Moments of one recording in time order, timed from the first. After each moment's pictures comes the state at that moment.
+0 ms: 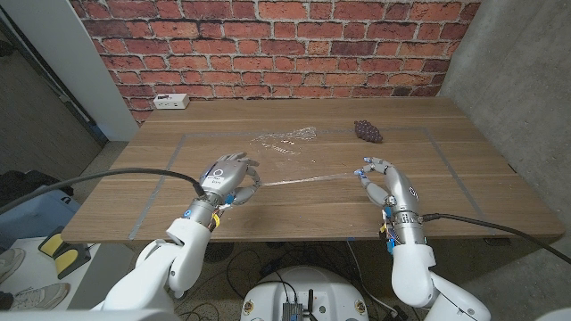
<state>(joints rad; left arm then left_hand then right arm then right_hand) 1.58 0.94 0.34 -2.49 0.95 0.61 0.21 1.06 0.05 0.33 -0.17 0.18 1.14 -0.14 0.31 0.21 0.55 -0.21 0.25 0.20 0.29 -0.04 0.19 0.17 0.29 0.06 0.27 0.19 -1.58 -0.68 -0.41 -2.26 -0.39 -0.30 -0.81 1.14 0.14 0.25 -0.14 0.22 0.96 -0.02 0.55 0.31 0.58 -0.11 0.27 0.28 0.36 -0.04 0.34 0.27 0.41 0.02 0.24 0.19</state>
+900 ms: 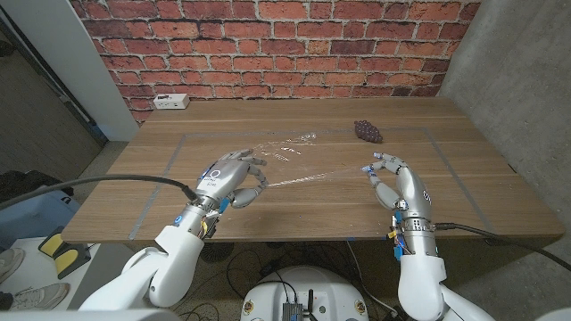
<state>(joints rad) 1.74 0.91 0.19 -2.55 0.87 0.45 0.33 1.08 0.03 0.33 -0.17 0.18 1.17 -0.11 0.31 0.21 0.59 -0.21 0.25 0.20 0.29 -0.04 0.19 0.17 0.29 0.06 0.27 0.19 -1.66 -0.65 -0.35 -2.28 -0.47 -0.18 -0.86 1.14 0.14 0.25 -0.14 0.22 0.96 -0.02 0.56 0.31 0.58 -0.12 0.27 0.28 0.37 -0.04 0.34 0.27 0.41 0.02 0.24 0.19</state>
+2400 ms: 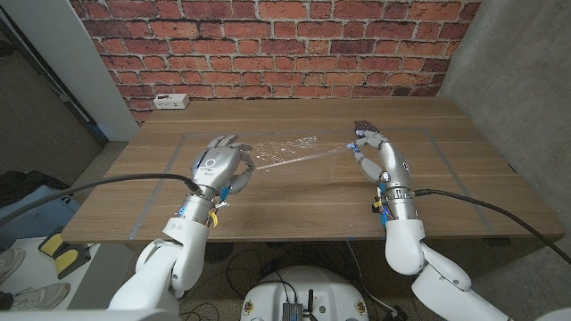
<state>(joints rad) 1.60 0.77 0.28 -2.45 1.13 0.54 0.26 1.09 0.02 0.33 -0.17 0.18 1.18 -0.09 0.29 0.20 0.61 -0.21 0.24 0.20 0.30 -0.04 0.19 0.17 0.29 0.06 0.27 0.19 -1.41 -0.60 -0.38 -2.09 -0.46 -0.04 -0.76 1.14 0.14 0.26 -0.14 0.23 0.96 -0.02 0.56 0.30 0.59 -0.13 0.26 0.28 0.37 -0.04 0.33 0.27 0.41 0.02 0.24 0.19</state>
